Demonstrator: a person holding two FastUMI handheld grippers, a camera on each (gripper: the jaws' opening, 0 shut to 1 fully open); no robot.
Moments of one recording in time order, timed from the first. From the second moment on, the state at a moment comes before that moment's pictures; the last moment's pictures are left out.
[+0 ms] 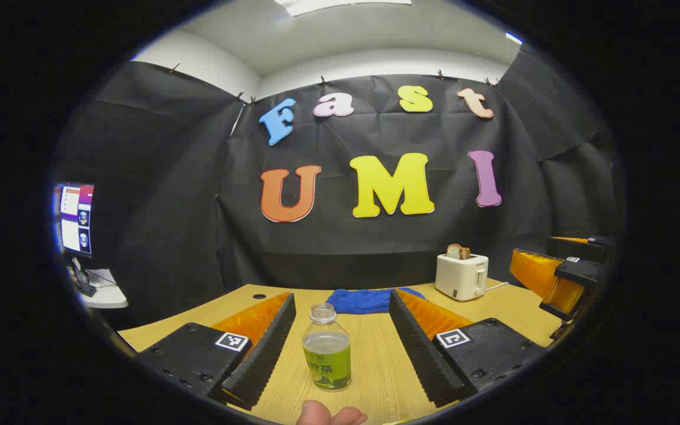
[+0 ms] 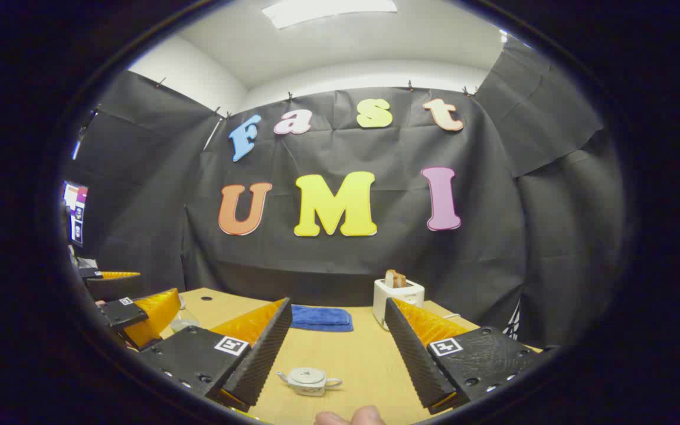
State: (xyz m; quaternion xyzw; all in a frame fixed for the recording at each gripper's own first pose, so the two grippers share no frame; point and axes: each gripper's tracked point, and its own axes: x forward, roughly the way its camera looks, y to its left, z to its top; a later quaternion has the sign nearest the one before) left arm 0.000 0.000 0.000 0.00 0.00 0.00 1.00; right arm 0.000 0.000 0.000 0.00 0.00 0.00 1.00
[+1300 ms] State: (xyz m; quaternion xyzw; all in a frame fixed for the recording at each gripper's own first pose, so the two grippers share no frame) left arm 0.003 0.008 -0.016 -0.01 0.03 0.01 1.00; right arm 0.013 0.019 -0.055 0.00 0.05 0.03 1.00
